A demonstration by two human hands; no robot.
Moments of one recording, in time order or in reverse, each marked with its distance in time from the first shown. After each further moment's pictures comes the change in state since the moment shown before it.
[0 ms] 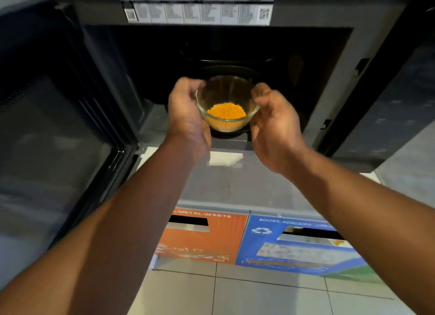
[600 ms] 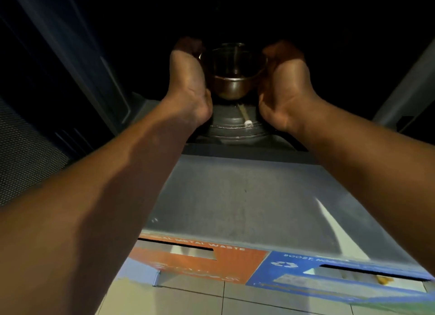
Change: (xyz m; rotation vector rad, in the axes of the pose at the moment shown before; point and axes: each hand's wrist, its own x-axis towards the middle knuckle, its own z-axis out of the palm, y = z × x) left_hand 0.096 -0.014 -0.013 0.129 -0.004 0.020; right_hand 0.105 0.024 0.005 -0.073 -0.021 -0.064
